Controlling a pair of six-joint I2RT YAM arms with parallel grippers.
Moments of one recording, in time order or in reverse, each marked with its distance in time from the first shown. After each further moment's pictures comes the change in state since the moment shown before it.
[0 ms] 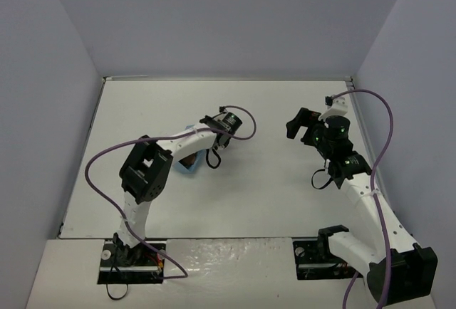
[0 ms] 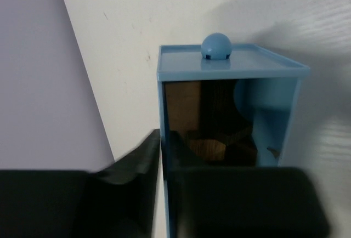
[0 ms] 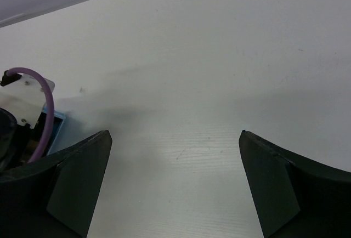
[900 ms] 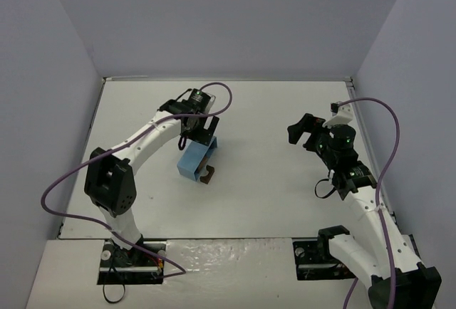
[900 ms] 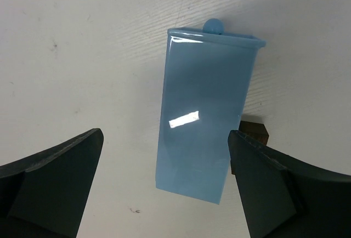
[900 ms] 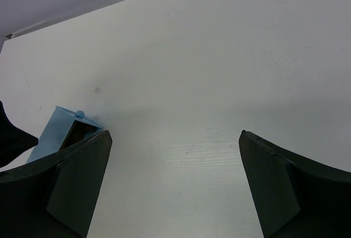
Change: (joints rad) left arm 0.141 -0.267 -0.002 -0.109 0.647 -0.144; right arm 0.000 -0.116 -0.050 -0.013 -0.022 0.036
